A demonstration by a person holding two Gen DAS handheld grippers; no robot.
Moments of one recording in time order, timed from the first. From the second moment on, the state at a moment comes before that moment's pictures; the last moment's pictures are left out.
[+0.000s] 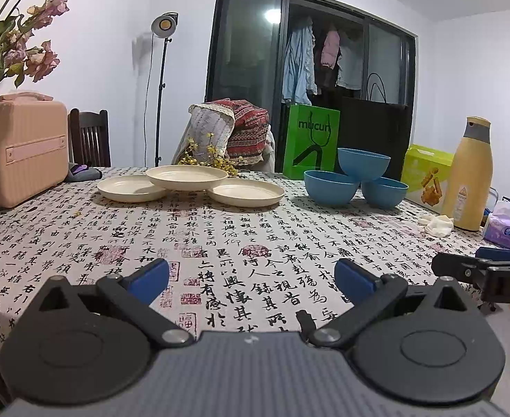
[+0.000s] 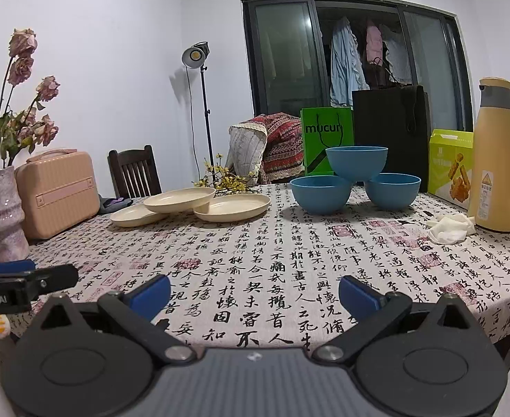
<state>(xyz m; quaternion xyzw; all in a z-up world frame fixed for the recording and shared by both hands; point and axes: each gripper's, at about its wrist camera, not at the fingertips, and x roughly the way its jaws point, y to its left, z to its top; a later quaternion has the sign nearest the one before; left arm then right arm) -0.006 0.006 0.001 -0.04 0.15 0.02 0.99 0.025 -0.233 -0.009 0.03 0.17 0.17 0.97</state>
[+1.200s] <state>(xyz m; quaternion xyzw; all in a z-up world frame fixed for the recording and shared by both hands) 0.005 0.012 -0.005 -0.05 0.16 0.03 0.99 0.044 -0.228 -0.020 0.03 0.20 0.18 0.96</state>
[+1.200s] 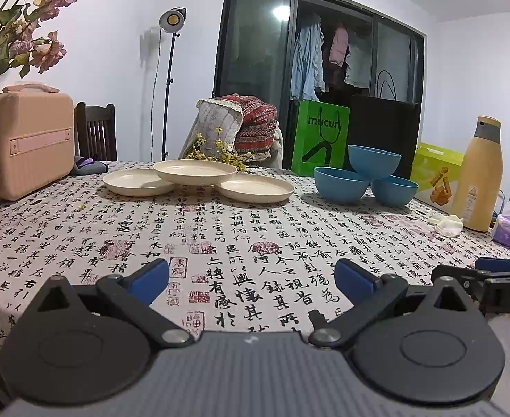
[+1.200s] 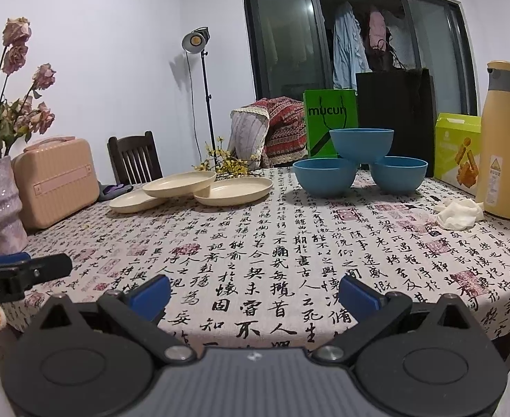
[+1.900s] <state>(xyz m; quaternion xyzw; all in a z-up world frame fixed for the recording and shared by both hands) 0.044 0.035 -0.006 -0.03 0.15 0.06 0.99 0.094 -0.211 -0.026 0.01 0.17 0.18 0.97</state>
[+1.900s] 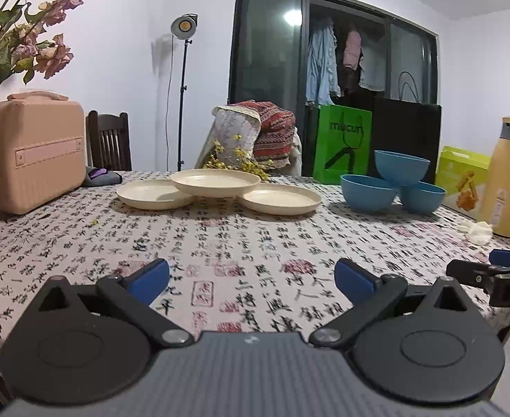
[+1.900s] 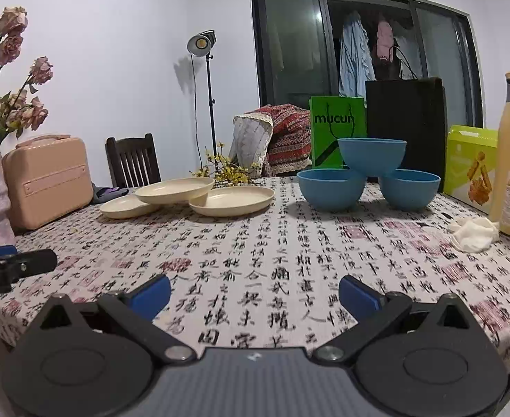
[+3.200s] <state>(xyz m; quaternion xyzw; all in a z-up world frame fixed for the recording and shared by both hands) 0.130 0.113 0.004 -0.10 0.12 0.13 0.98 0.230 -0.119 0.007 0.03 0.13 0.21 0.97</state>
